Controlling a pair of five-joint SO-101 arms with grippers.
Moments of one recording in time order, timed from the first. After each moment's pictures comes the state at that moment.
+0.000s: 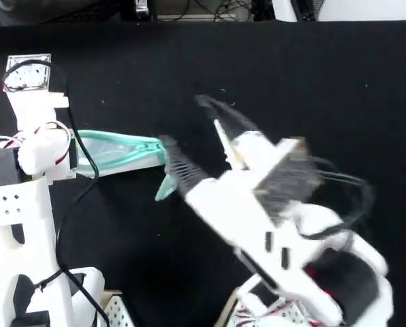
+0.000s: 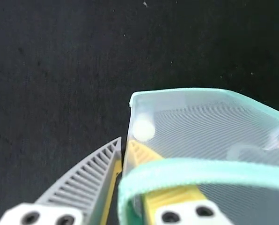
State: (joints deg) left arm -13.7 -31.3 11.5 91.1 -4.9; right arm -34.0 -60.4 16.4 65.1 8.2
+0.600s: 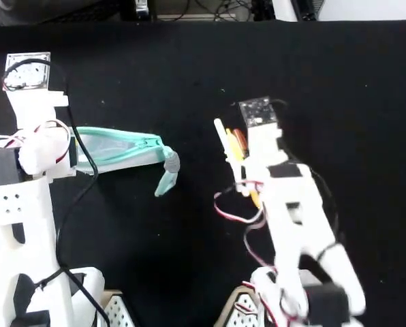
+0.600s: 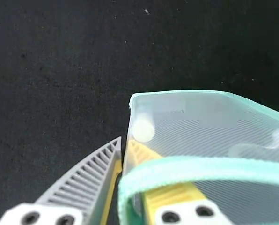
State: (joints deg) left arm -13.7 -31.3 12.8 89.5 -4.9; right arm -5.0 -20.9 53.6 42.5 7.9
